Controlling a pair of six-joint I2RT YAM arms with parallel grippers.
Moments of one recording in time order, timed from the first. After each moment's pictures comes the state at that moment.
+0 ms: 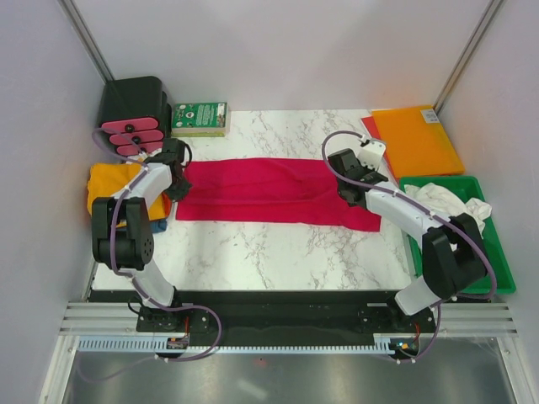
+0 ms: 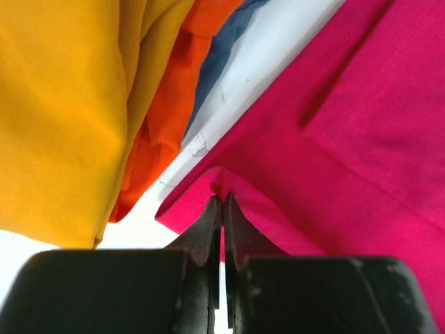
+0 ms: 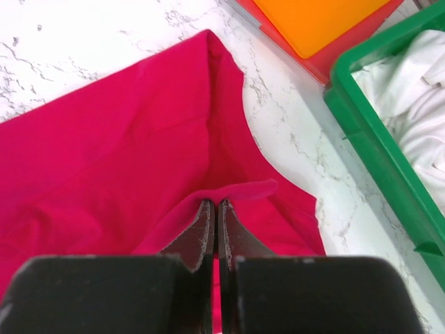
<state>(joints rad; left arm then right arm) -0.03 1.72 1.19 -0.65 -0.34 -0.69 0.46 1.54 1.05 -0.40 0.81 0.69</state>
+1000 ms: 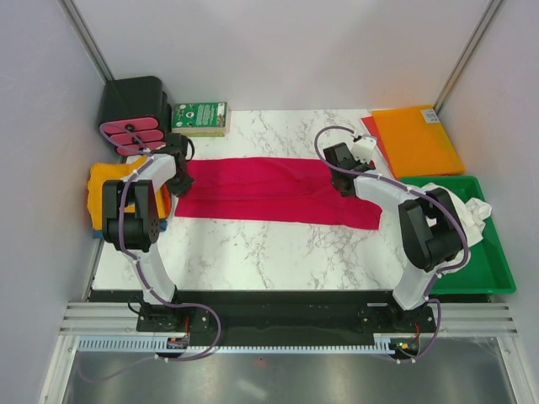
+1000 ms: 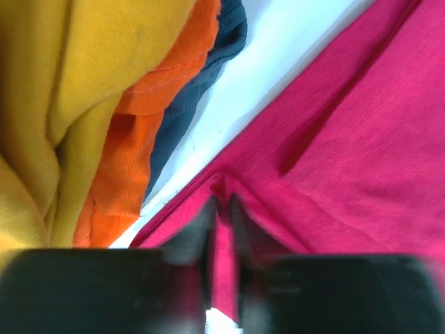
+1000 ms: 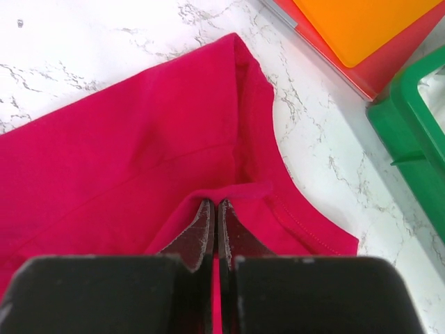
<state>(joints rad) -0.02 1.91 1.32 -0.65 -0.34 -0.69 0.41 1.77 1.15 -0.29 0.78 0.66</state>
